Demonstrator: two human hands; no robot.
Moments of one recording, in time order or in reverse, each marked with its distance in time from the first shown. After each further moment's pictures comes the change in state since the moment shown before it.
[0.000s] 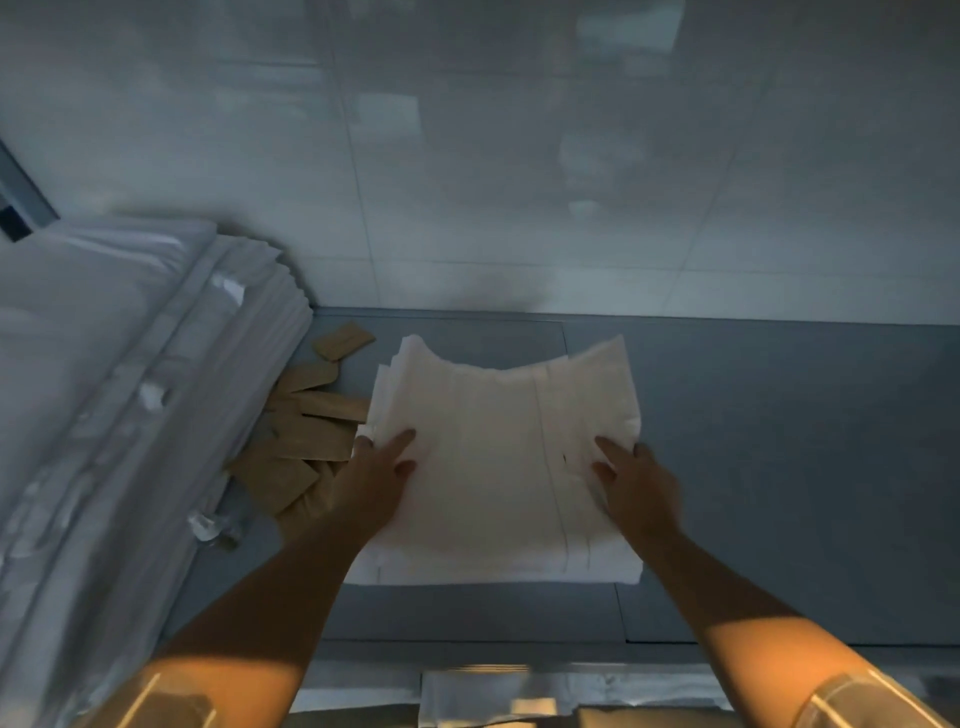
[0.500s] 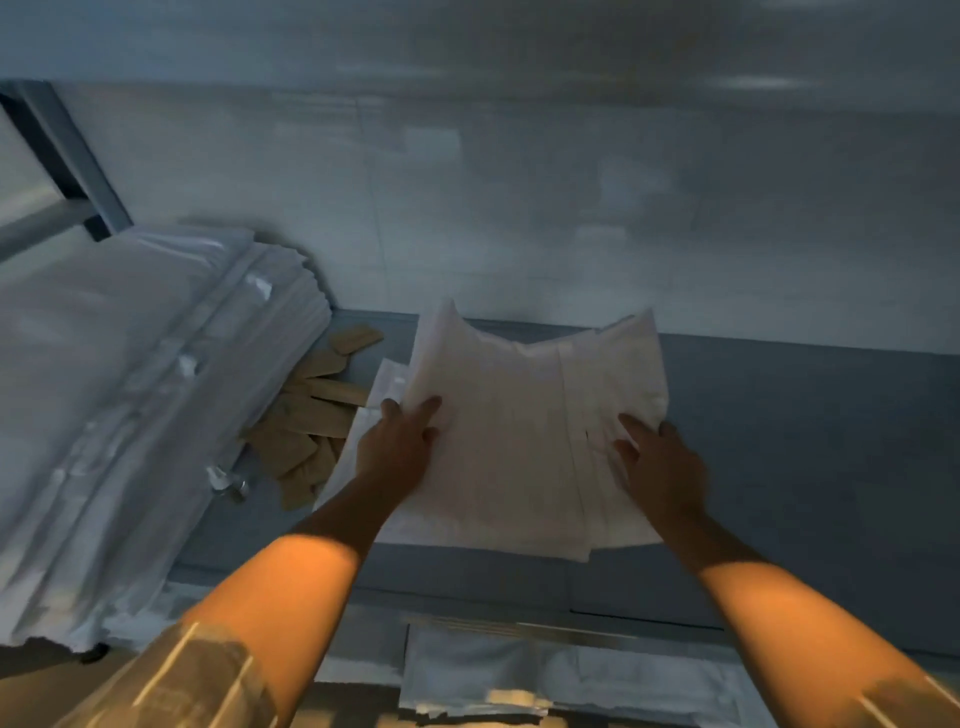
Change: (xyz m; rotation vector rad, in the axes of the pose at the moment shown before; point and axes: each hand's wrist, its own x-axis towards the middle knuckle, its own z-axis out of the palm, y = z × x) left_hand -0.060 0.099 -0.022 0.088 0.182 0.004; right_hand -0.022 0.066 -0.077 0.105 0.129 -0.089
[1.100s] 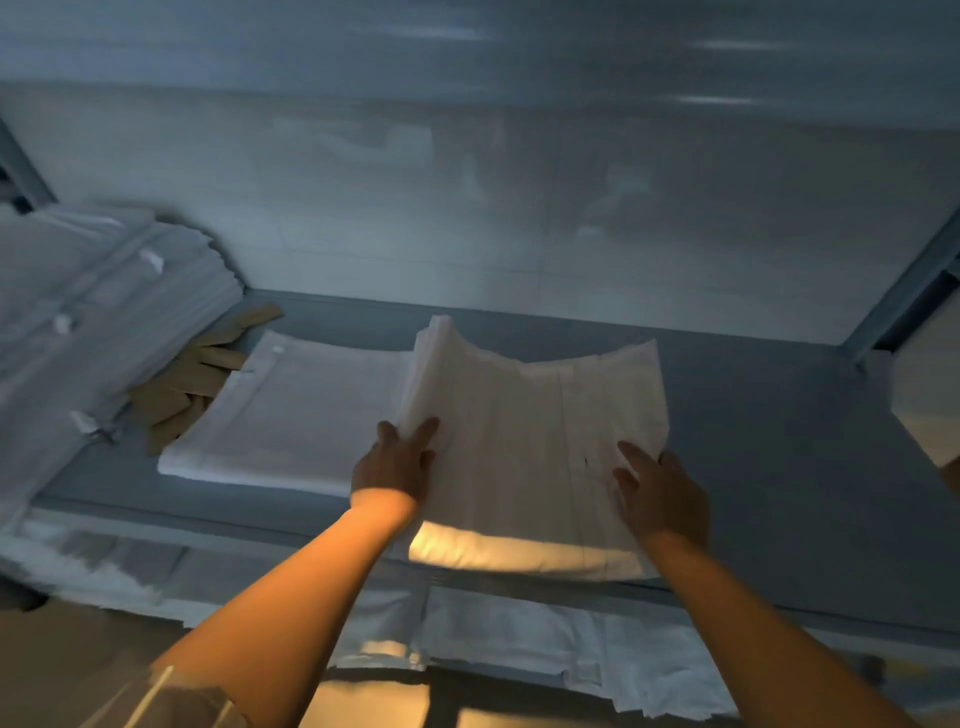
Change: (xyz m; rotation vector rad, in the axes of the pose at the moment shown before) left_hand -0.120 0.259 0.066 0.063 -0.068 -0.093; right_hand -0.037 0.268 -0.084 -0.039 -0.165 0.084
